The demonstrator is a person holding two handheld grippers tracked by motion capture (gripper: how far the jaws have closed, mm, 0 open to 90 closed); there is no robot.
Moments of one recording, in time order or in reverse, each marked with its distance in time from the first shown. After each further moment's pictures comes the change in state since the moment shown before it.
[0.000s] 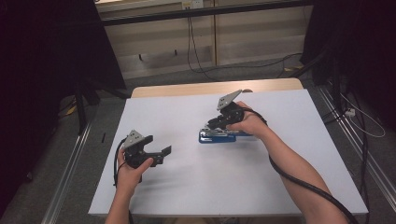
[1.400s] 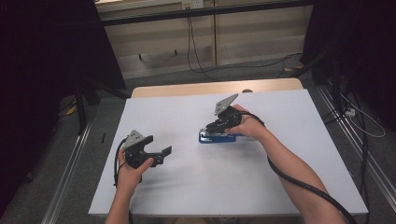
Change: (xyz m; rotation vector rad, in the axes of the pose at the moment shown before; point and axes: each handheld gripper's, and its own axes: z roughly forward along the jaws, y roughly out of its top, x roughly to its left) left arm 0.001 -0.001 0.001 0.013 -0.001 0.005; right arm 0.004 -0.005 0.013 0.014 0.049 -0.053
